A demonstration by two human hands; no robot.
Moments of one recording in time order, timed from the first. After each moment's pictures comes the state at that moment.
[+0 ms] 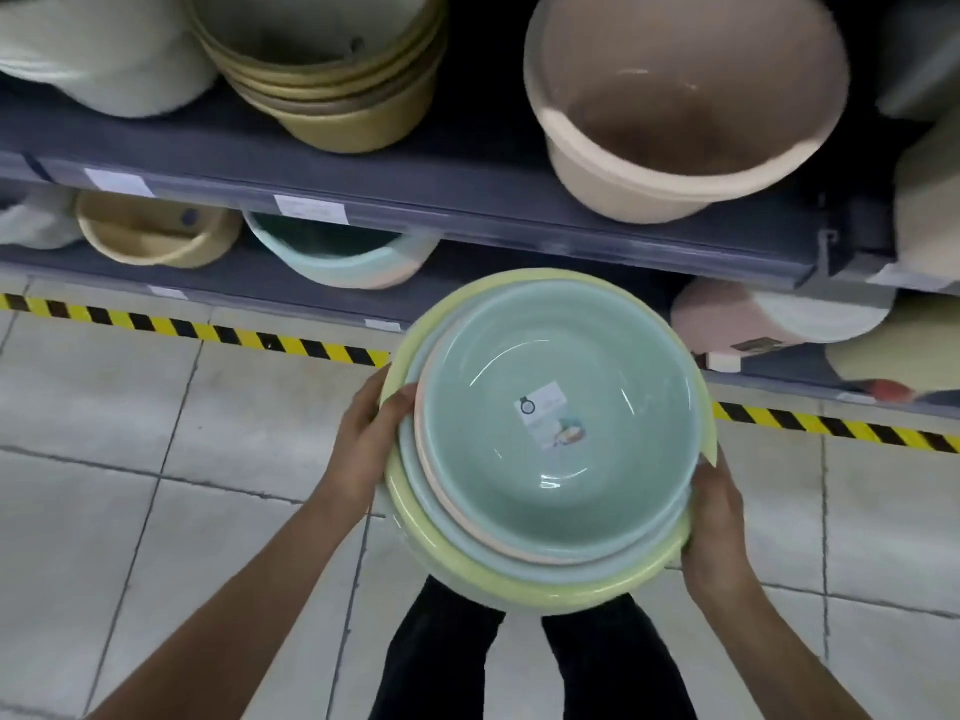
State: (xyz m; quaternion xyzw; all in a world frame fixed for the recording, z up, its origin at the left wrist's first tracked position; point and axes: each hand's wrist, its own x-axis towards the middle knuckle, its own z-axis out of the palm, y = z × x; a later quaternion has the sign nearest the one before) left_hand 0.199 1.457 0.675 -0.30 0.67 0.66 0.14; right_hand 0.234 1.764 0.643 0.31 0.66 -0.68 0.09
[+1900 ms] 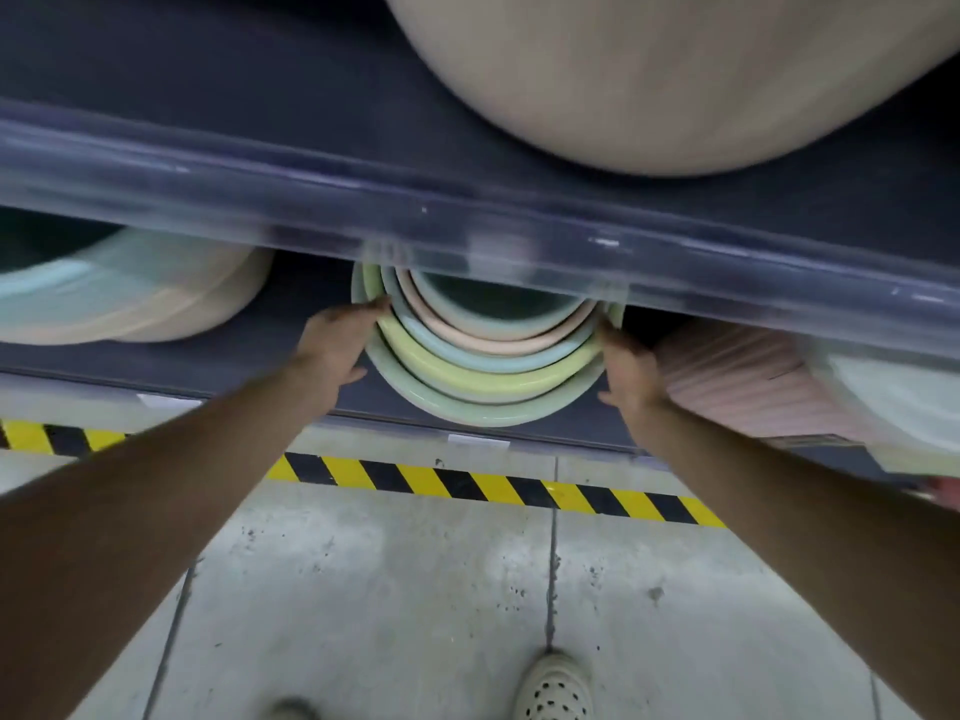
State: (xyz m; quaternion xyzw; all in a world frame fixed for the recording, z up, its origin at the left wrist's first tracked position) left_hand -0.124 1.558 0.282 -0.37 0.66 0.64 0.15; right_hand -0.116 1.853 0.269 0.29 0.76 -0.55 0.15
